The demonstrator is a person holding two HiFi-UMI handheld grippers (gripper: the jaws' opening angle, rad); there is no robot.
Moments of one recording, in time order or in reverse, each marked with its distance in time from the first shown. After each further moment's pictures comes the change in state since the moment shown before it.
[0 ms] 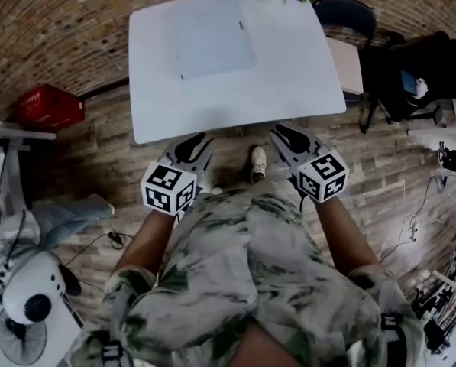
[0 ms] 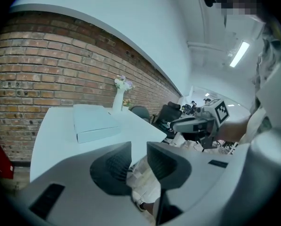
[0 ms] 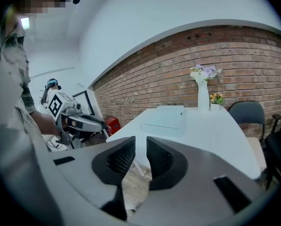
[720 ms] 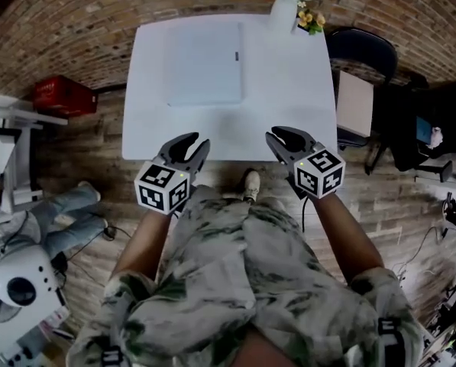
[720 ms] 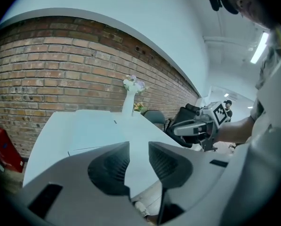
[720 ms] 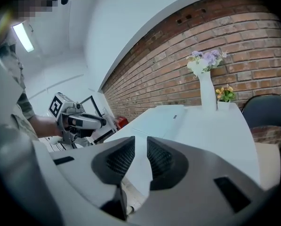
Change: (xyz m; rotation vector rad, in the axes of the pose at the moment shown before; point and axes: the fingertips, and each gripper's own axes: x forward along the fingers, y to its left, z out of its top) left arm 0.121 0.011 0.089 -0.077 0.001 0.197; right arm 0.038 -0.162 0.046 0.039 0.049 0.230
